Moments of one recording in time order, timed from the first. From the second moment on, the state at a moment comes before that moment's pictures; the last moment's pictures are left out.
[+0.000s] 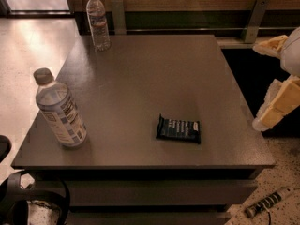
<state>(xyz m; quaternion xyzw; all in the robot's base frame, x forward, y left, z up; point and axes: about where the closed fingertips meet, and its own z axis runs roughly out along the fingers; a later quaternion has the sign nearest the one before) 0.456 -0.217 0.949 -0.60 0.75 0.05 0.26</state>
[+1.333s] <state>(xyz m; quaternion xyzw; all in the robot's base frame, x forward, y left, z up) 0.455 -0.124 0.880 -0.55 0.66 0.27 0.44</state>
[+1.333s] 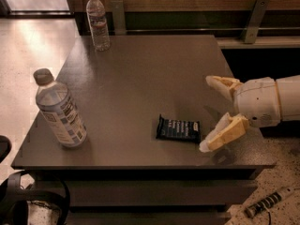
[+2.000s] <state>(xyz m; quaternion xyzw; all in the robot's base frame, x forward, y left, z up) 0.458 -0.086 0.844 -0.54 0.67 0.27 0.43</state>
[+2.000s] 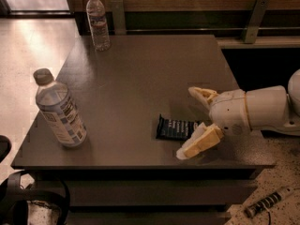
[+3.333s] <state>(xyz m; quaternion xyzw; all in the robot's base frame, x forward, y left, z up) 0.462 -0.052 0.806 -0.55 0.69 0.25 0.41</state>
